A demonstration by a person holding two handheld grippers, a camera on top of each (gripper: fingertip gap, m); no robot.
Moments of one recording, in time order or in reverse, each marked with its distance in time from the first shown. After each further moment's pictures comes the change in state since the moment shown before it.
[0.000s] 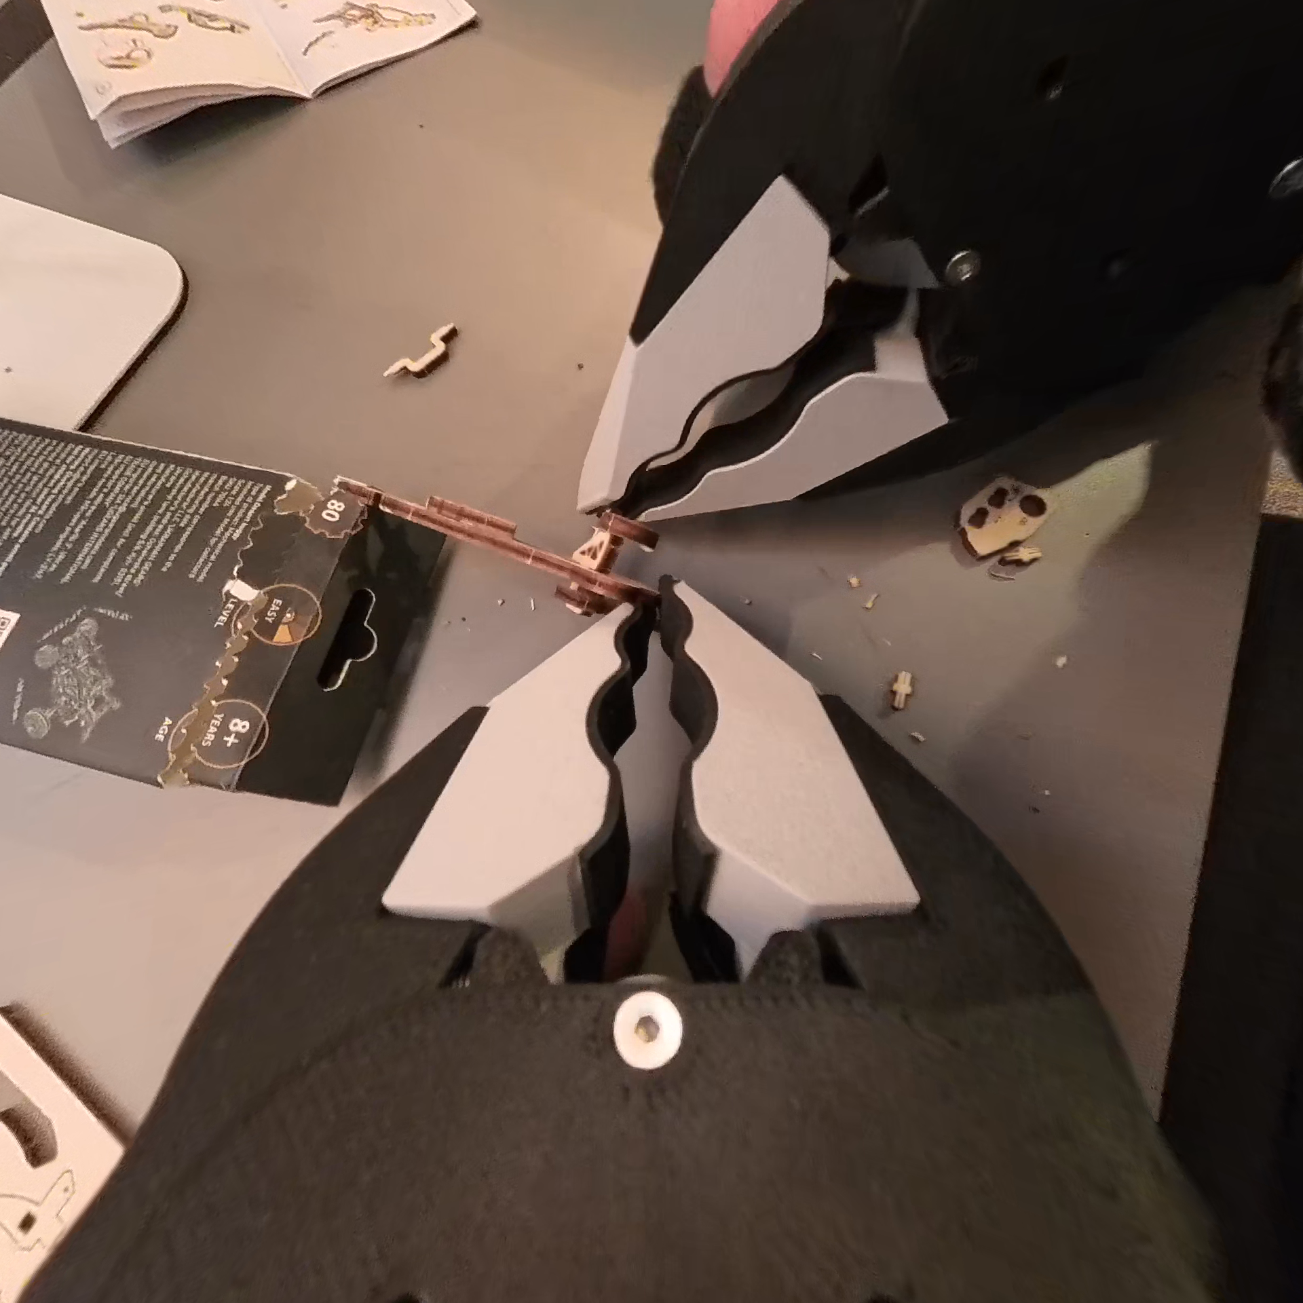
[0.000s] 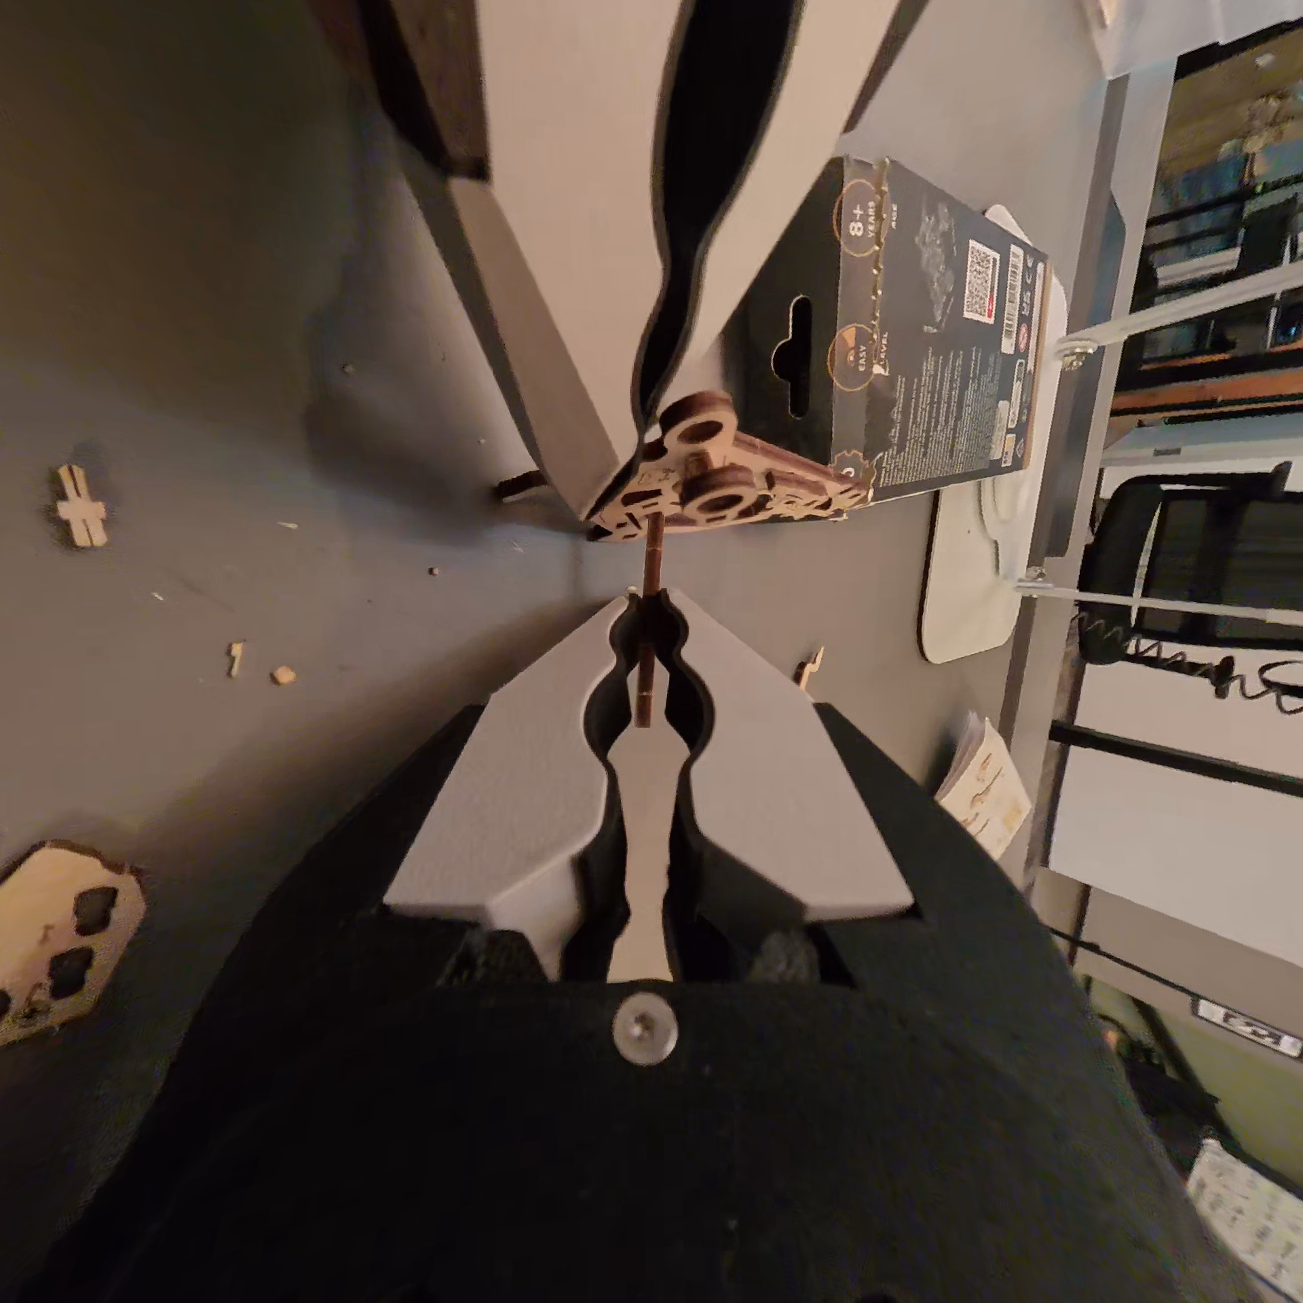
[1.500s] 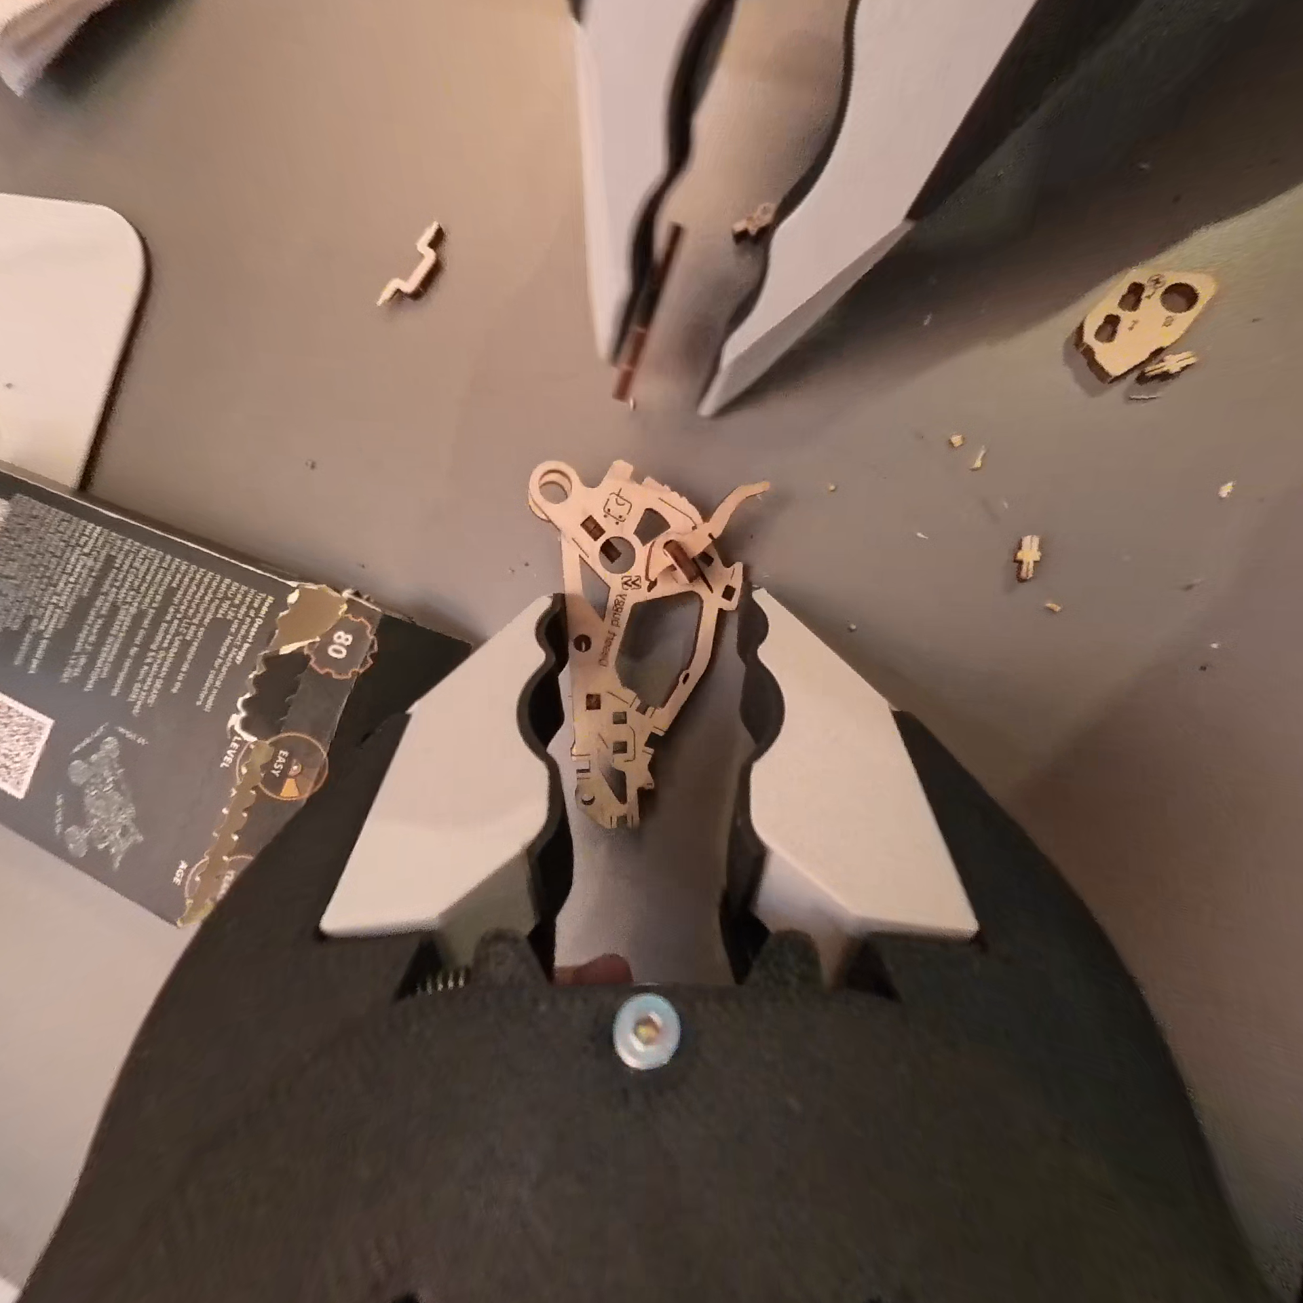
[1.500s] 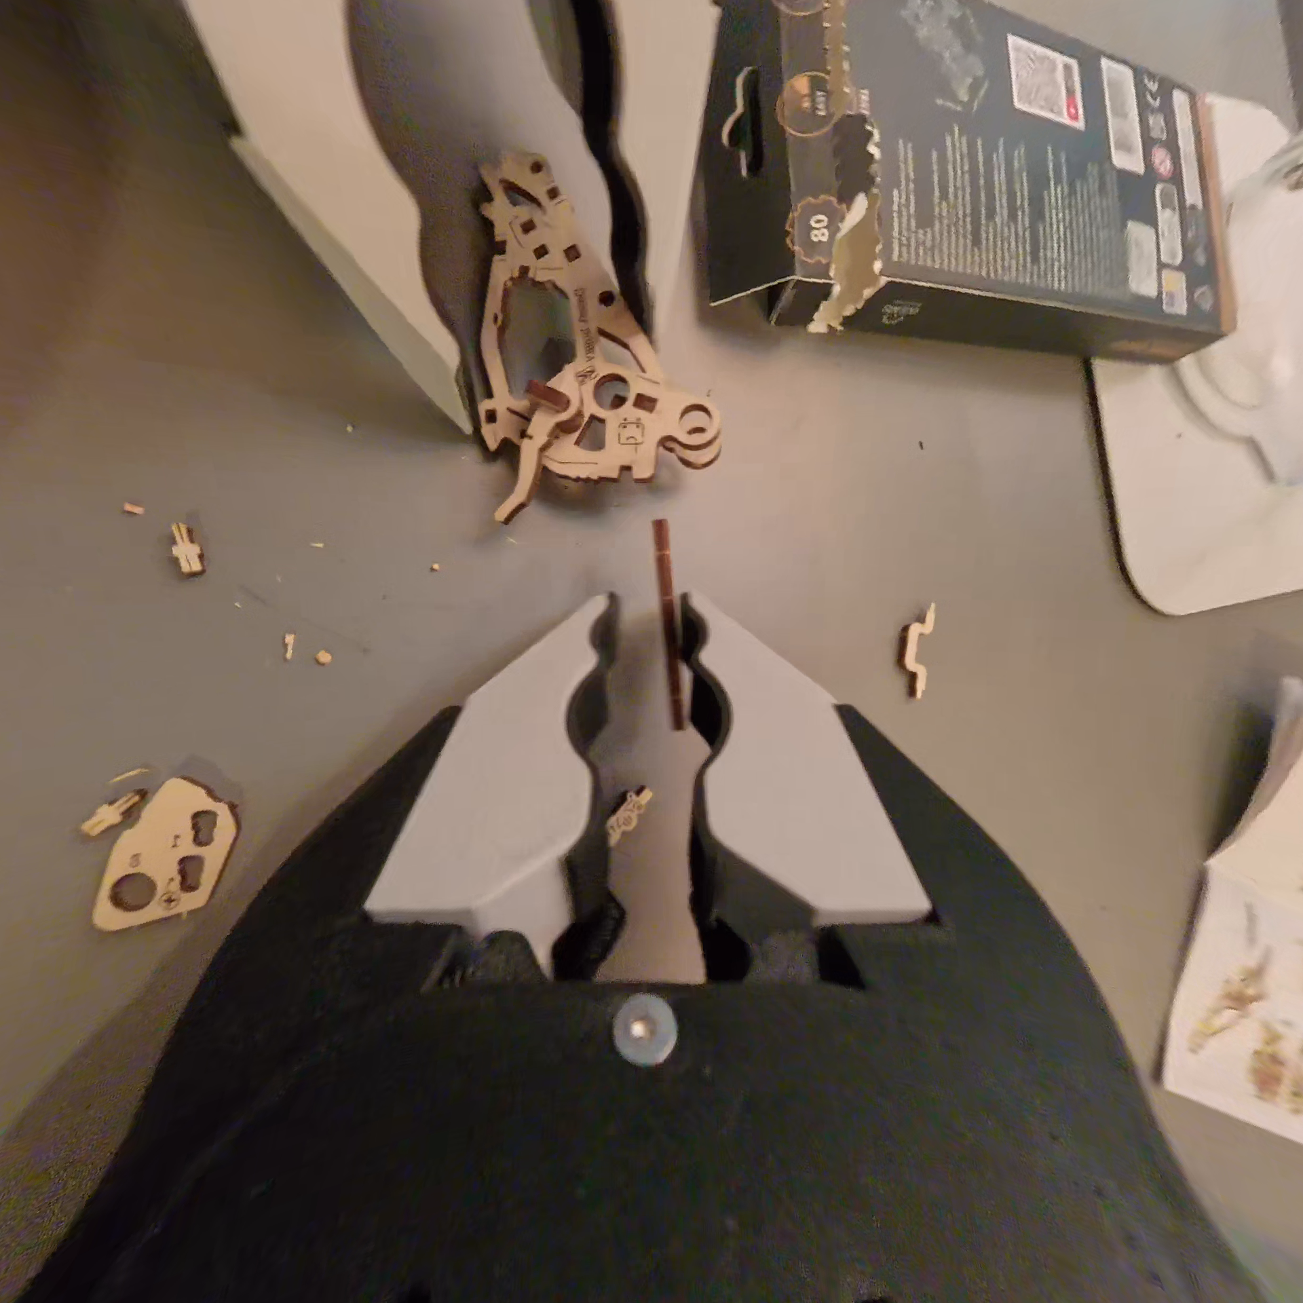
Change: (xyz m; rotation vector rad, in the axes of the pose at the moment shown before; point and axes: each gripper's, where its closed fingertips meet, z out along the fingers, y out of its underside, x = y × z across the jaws) left arm -0.024 0.025 -0.001 -0.169 0.024 0.187; right arm -0.003 0.006 -0.007 0.164 -0.284 0.402
